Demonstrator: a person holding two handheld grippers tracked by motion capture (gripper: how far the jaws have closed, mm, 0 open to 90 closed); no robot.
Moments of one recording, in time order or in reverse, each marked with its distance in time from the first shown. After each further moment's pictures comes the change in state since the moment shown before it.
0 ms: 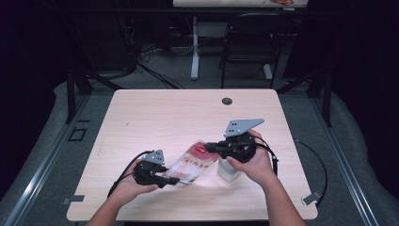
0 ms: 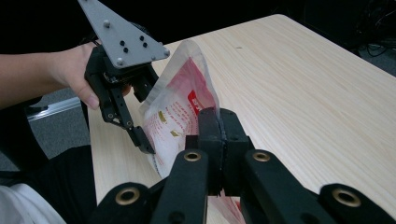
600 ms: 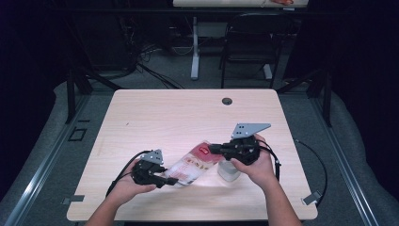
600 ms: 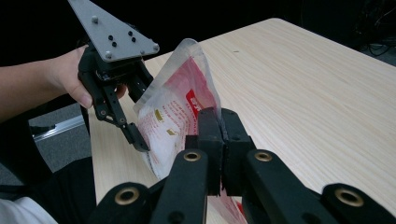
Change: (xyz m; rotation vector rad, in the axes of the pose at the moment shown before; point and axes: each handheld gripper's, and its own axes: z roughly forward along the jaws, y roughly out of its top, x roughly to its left) left arm 0.001 0.000 -0.007 0.014 0.000 -0.002; right arm -0.010 -0.022 0.000 -0.063 0.011 0.064
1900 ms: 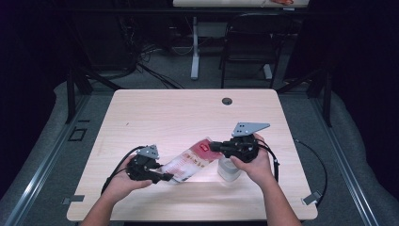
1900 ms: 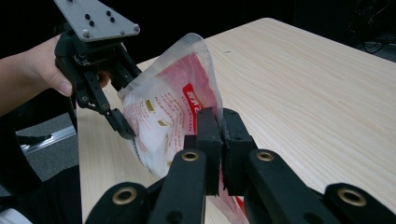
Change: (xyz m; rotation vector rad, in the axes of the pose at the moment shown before) left arm 0.004 0.007 -0.016 0.030 0.044 -0.042; right arm -0.015 -0.011 0.009 -0.025 -0.015 0.033
